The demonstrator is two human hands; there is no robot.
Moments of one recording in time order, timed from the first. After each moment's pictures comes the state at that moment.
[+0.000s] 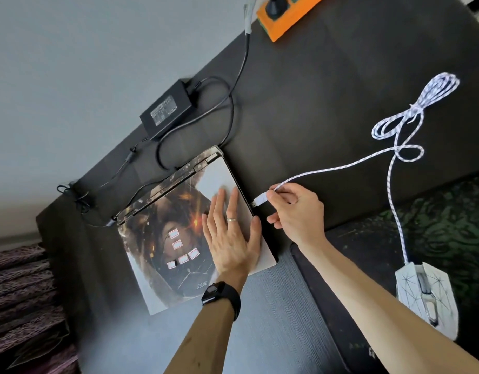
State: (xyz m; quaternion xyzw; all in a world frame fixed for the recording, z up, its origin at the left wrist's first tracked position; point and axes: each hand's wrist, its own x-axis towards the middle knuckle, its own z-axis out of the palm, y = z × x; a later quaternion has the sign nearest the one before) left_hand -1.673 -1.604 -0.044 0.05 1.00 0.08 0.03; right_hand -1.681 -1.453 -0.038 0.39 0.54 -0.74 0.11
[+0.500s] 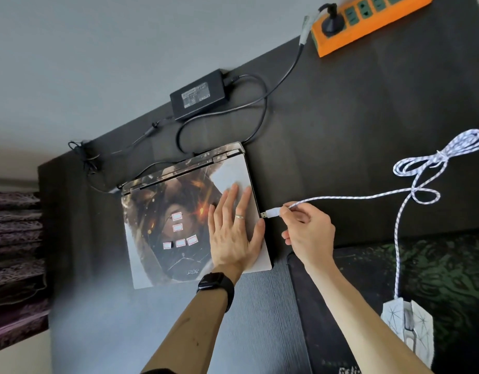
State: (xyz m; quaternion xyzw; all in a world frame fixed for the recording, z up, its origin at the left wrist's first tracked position) left_hand -1.675 -1.604 -0.043 0.05 1.00 0.05 0.06; right_hand -1.670 -1.447 -0.037 0.36 0.63 -0.68 0.14
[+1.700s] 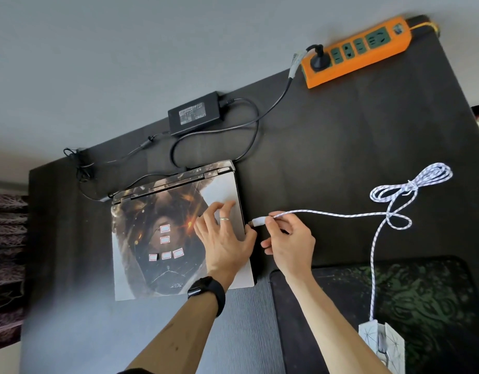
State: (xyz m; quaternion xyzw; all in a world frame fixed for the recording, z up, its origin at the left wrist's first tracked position) left_hand -1.696 -1.577 -0.048 -0.04 0.99 0.14 -0.05; right_hand -1.682 -1.445 -0.037 0.35 0.59 -0.72 0.12
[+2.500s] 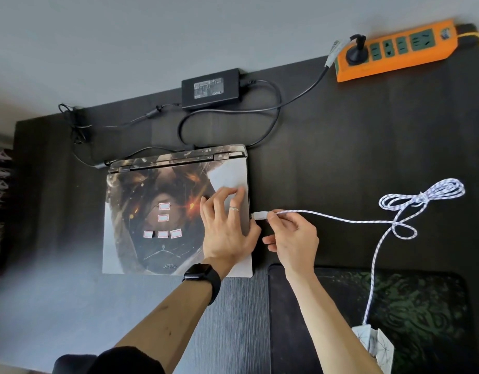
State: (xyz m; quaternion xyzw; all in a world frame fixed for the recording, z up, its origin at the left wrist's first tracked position) left_hand -1.693 -1.588 -0.049 0.03 0.99 0.13 -0.03; right_hand -1.685 -1.448 -0.032 0.37 0.60 -0.69 0.17
